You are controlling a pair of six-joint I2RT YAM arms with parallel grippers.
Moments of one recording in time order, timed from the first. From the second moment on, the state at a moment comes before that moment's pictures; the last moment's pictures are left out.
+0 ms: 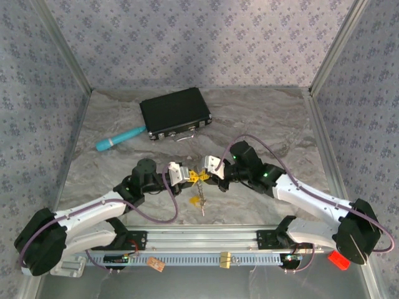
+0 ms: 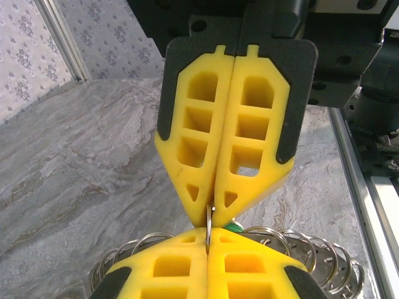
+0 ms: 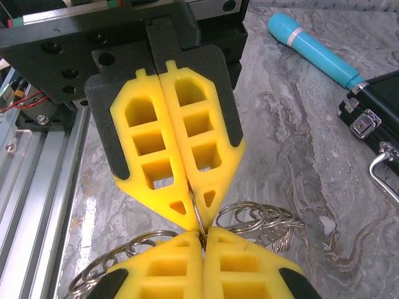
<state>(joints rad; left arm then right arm) -0.80 1.02 0.38 0.40 0.52 0.24 0.80 1.12 0.73 -0.17 -0.53 -0.46</state>
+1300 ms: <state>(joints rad) -0.81 1.04 0.46 0.18 0.50 0.30 0.77 1.13 0.80 -0.37 -0.47 -0.44</state>
